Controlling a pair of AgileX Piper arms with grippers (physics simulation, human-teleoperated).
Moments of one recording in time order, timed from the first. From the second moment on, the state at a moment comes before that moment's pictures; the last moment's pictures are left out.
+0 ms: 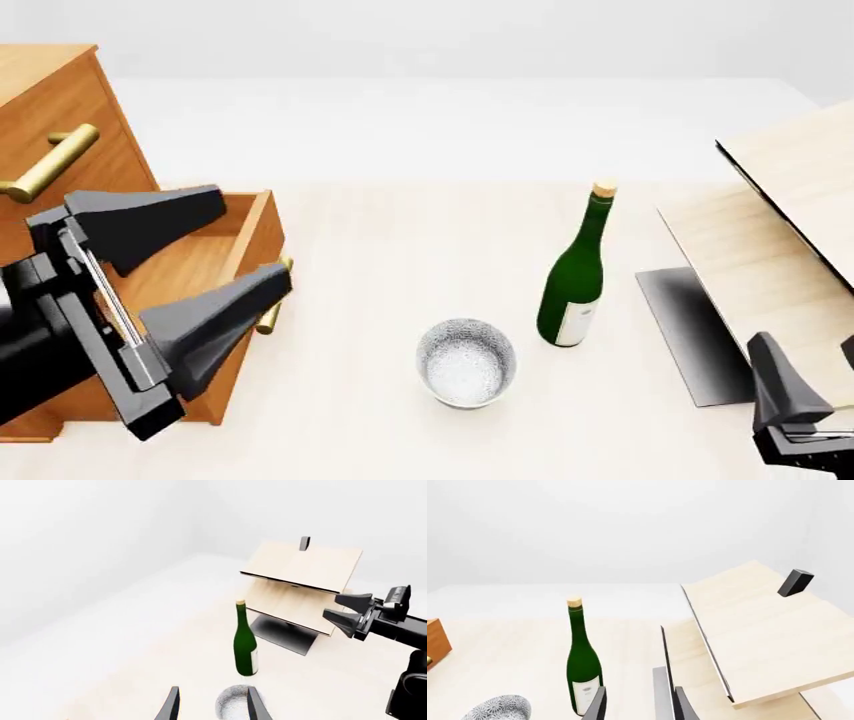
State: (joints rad) left arm -0.83 0.62 -0.59 0.07 0.15; right arm 0.00 0.08 0.00 -0.08 0.00
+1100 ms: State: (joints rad) left arm -0.88 1.21 -0.99 0.26 0.10; right arm 0.00 0.09 0.00 -0.08 0.00
